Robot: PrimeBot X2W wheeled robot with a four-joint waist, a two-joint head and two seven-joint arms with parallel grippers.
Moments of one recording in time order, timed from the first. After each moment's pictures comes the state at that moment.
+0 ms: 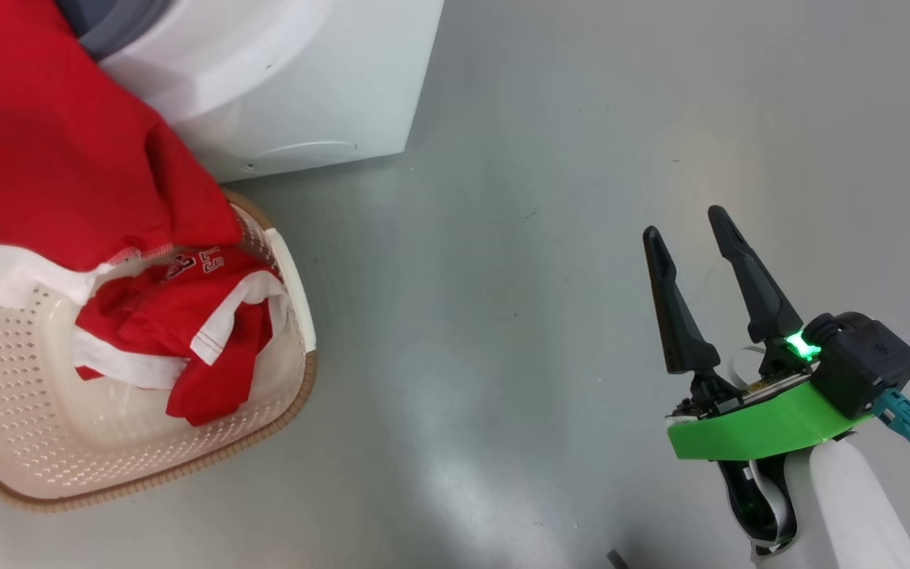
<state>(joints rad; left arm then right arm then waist) -1.02 0.63 -0.87 0.95 -1.10 -0.13 -0.15 -0.28 -0.05 0.11 -0.02 0.26 0.13 -0.26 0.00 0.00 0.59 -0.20</state>
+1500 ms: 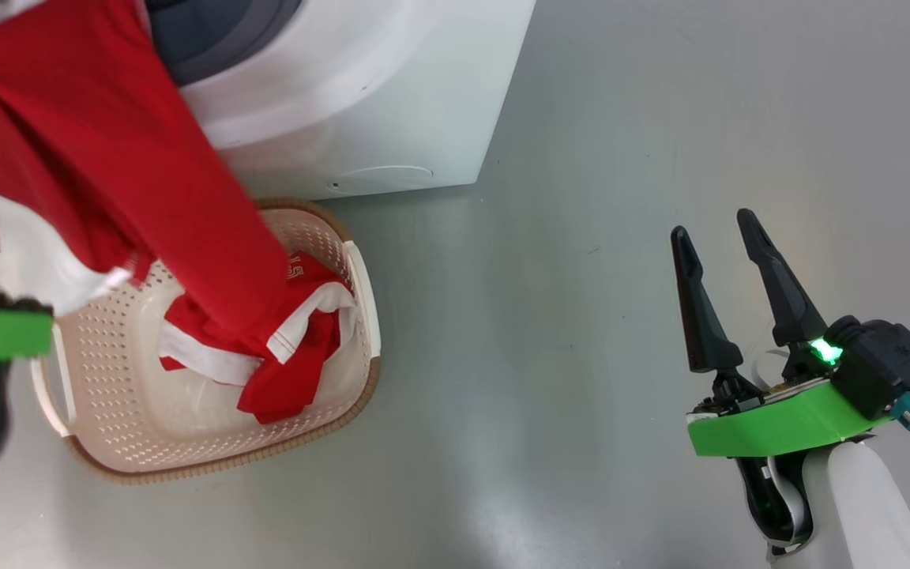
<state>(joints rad) -0.55 0.49 -0.22 0.10 -0.79 -0.13 -0.25 -0.27 -0.05 0.06 -0.01 0.24 0.13 -0.26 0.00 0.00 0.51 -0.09</state>
